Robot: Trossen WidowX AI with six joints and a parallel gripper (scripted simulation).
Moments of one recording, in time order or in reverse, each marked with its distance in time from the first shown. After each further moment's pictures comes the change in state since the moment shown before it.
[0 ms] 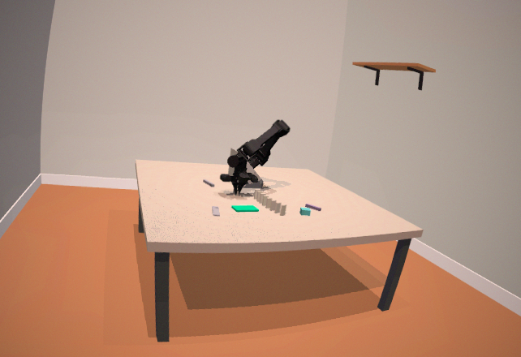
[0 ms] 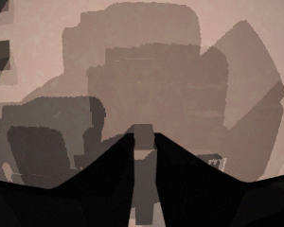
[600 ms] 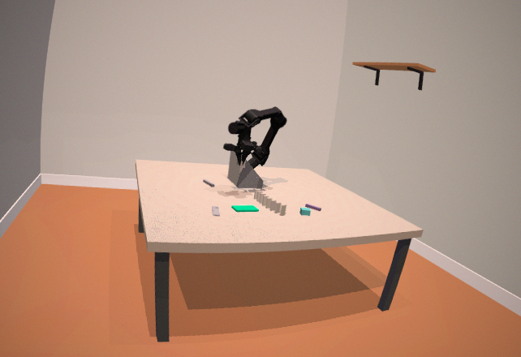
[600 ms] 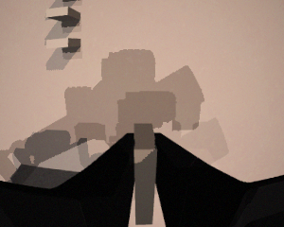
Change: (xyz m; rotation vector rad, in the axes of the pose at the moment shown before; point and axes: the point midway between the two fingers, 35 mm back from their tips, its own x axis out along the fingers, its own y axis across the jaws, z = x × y) arm -0.152 0.001 -0.005 0.010 -0.018 -0.010
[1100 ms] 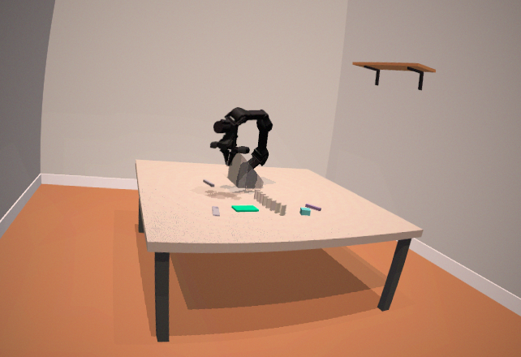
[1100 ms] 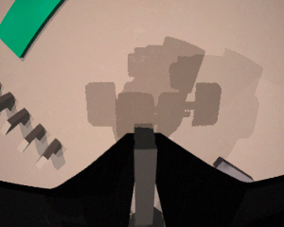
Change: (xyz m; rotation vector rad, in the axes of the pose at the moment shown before) arm -0.005 -0.080 0.030 0.769 0.001 -0.001
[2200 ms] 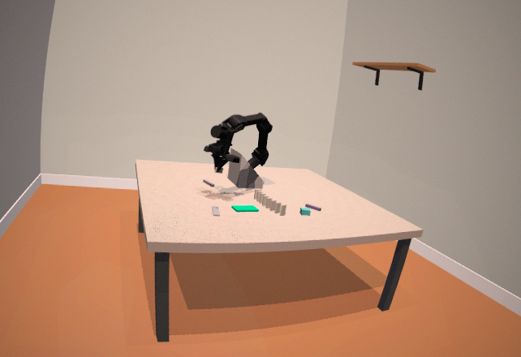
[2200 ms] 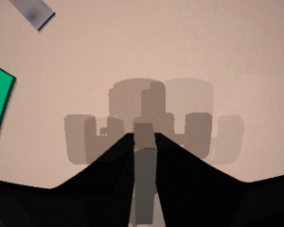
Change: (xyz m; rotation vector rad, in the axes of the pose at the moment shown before) arm 0.031 -0.030 0.042 0.245 -0.155 -0.123
